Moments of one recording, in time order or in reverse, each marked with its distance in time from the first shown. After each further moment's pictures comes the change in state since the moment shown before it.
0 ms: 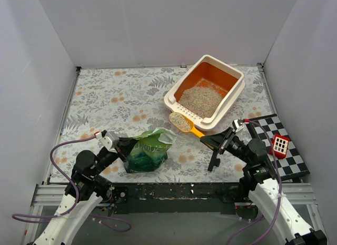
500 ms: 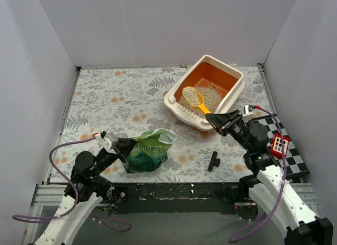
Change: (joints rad) left arm 0.000 -0.021 0.000 -0.008 0.006 0.000; right arm 0.000 0.189 0.254 -0.057 0.283 -0.046
